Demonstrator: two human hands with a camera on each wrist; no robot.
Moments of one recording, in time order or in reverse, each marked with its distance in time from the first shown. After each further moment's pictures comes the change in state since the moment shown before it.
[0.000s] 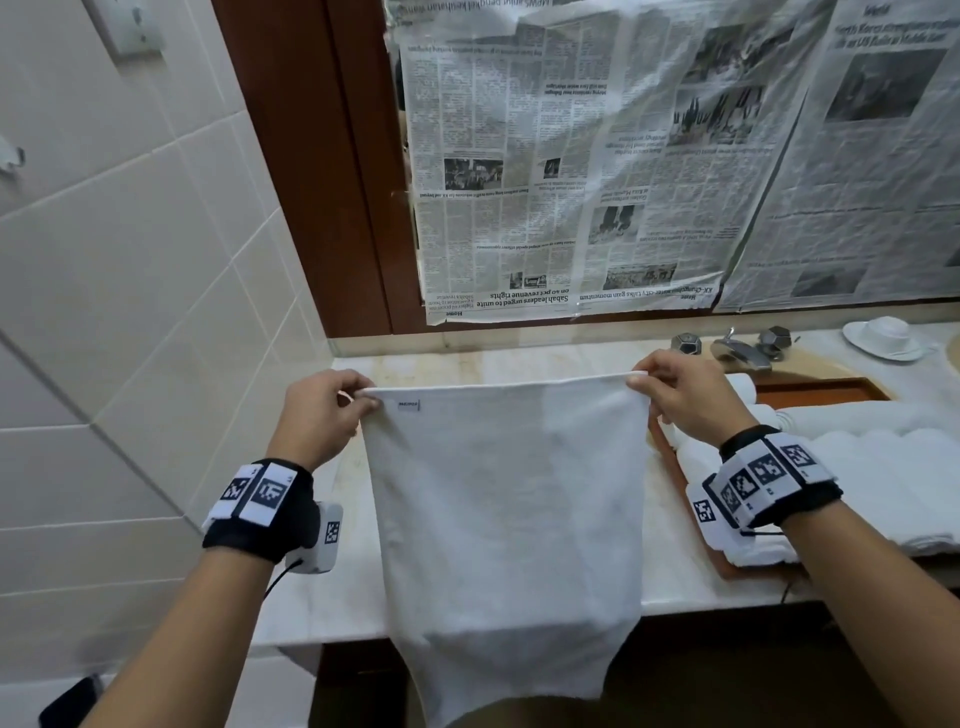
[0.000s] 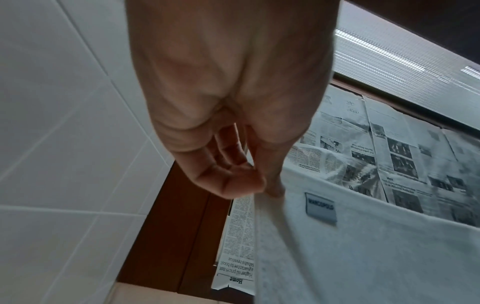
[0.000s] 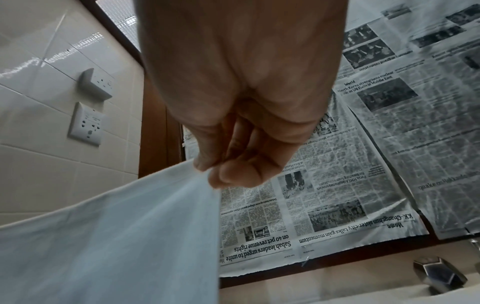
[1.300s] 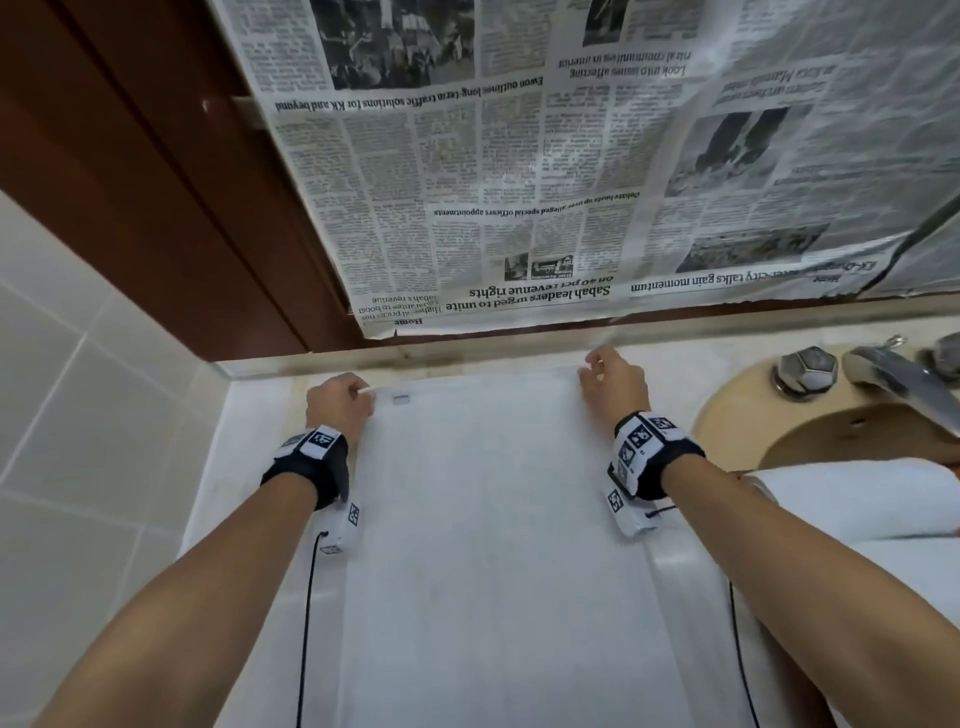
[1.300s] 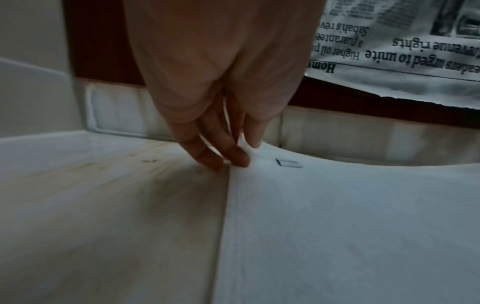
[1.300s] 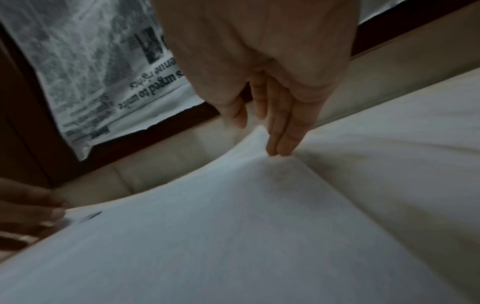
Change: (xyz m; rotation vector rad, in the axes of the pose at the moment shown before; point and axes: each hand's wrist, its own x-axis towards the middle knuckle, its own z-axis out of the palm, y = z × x) left_hand 0.295 -0.164 0.264 0.080 -0.167 -0.588; right_hand 0.307 0.202 0.222 -0.044 -0.069 0.434
